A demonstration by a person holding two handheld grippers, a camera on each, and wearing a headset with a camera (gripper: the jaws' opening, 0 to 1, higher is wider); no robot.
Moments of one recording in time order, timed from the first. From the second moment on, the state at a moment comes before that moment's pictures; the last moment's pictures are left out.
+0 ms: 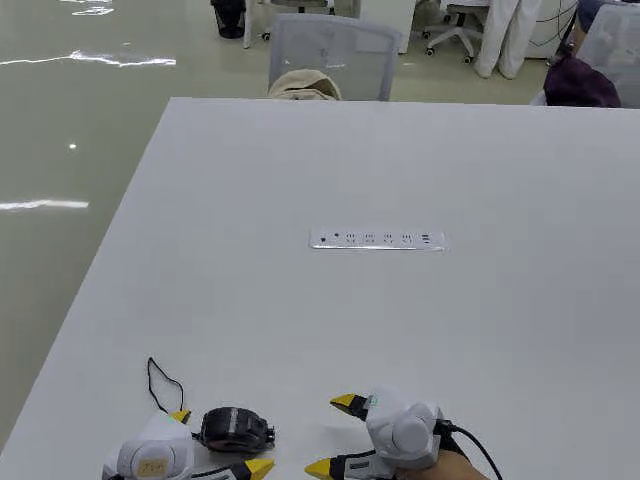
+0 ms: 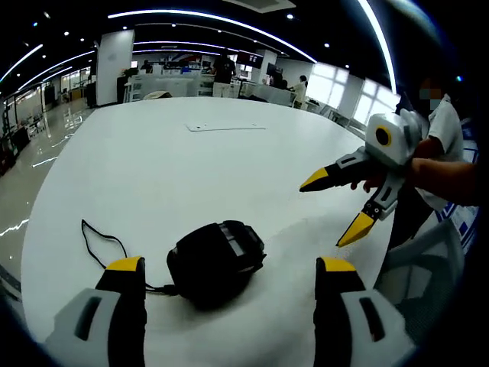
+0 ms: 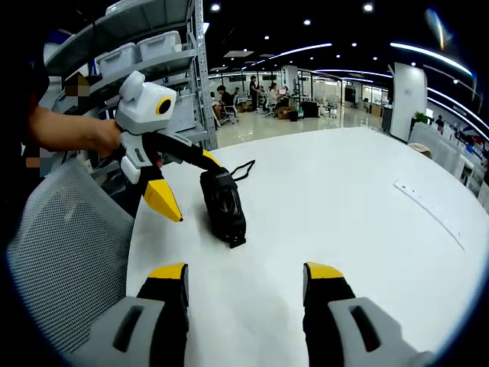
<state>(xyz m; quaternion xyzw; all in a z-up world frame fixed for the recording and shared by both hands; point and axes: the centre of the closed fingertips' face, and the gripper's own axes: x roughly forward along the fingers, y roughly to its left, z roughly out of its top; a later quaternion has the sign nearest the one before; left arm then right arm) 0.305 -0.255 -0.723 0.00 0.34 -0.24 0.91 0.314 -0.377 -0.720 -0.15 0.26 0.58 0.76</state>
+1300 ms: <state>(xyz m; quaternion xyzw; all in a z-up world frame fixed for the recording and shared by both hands) 0.263 -0.230 -0.684 0.05 0.28 -0.33 0.90 0.285 -0.493 -0.685 -0.08 0.27 0.50 0.82</state>
